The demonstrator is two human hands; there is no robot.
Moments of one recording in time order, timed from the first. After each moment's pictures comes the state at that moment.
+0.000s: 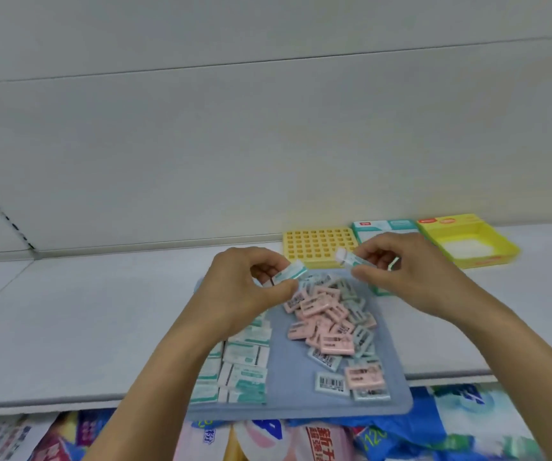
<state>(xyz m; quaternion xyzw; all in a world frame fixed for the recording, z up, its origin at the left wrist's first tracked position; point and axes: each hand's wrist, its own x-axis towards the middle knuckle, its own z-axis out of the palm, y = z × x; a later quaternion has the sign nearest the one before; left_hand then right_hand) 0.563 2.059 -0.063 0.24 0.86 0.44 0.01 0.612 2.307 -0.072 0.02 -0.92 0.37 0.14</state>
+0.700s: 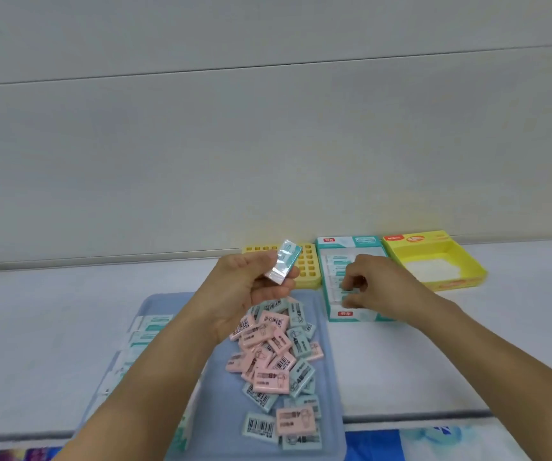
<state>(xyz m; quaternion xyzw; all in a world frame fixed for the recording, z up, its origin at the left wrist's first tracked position) 0.530 2.155 -0.076 0.05 0.60 0.76 0.25 0.555 2.398 -0.121 -0.01 -0.99 0.17 0.01</state>
